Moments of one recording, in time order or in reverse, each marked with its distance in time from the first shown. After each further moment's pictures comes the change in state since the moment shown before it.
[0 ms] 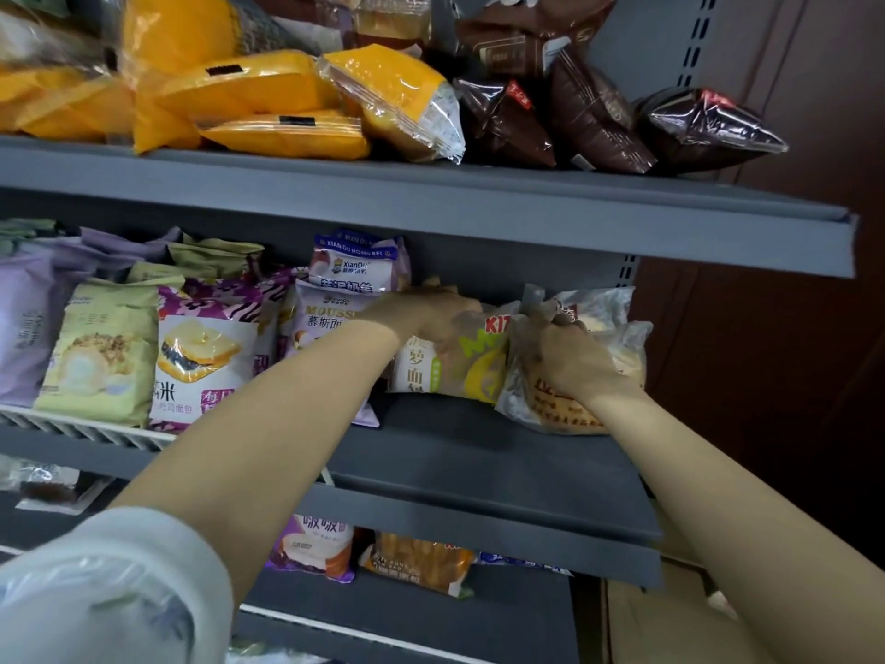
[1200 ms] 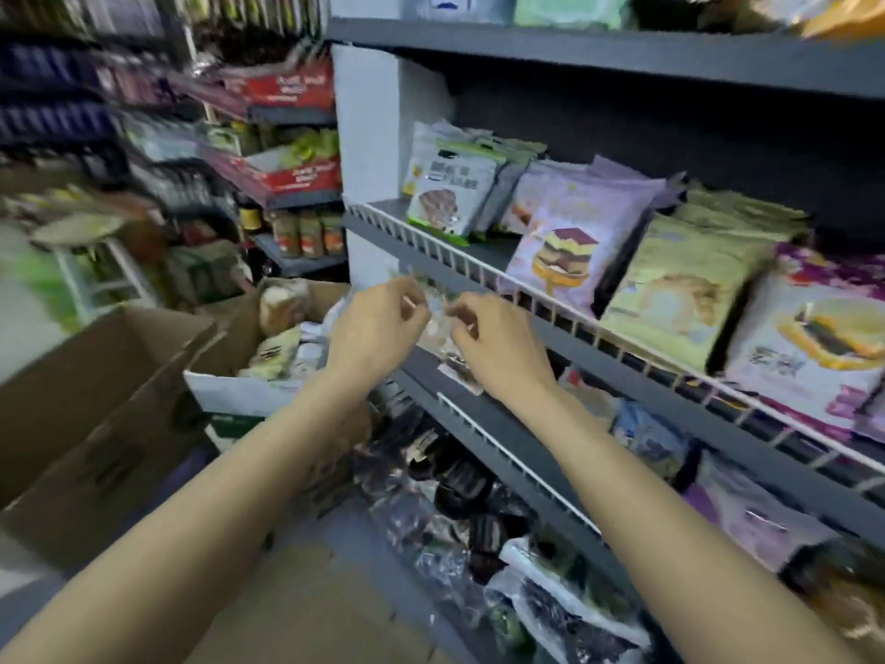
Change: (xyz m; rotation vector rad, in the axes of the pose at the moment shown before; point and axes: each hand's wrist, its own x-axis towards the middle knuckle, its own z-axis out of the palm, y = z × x) left_hand -0.466 -0.371 0.137 -0.445 0.677 -0.873; right_hand -0.133 -0.587 0.097 0.559 -0.077 -0.788
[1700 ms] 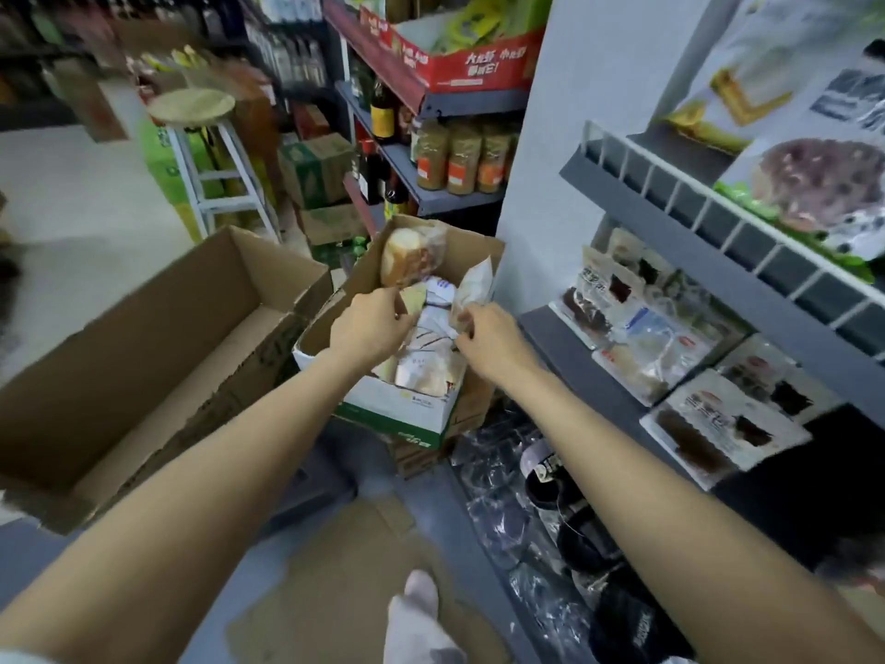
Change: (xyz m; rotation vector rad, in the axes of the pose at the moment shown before) left_hand 0.153 -0.368 0.024 0.179 -0.170 -0.501; right_hand 0.258 -0.053 0.333 0.017 -0.504 0.039
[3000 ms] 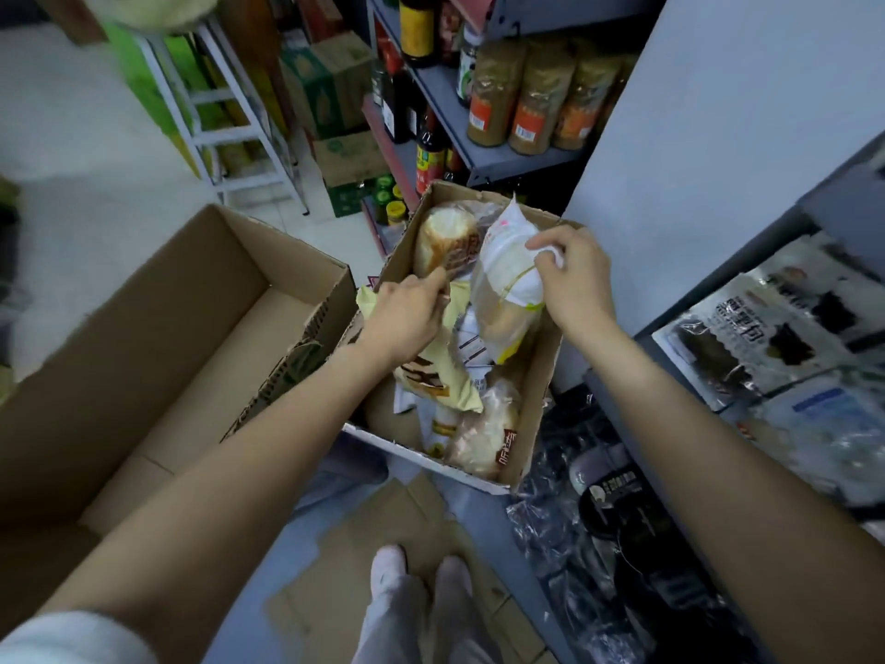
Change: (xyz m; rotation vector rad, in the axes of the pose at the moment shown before) left_hand 0.179 -0.075 0.056 0.076 -0.112 0.274; right_hand 0.206 0.018 0.019 0.349 0.308 0.088
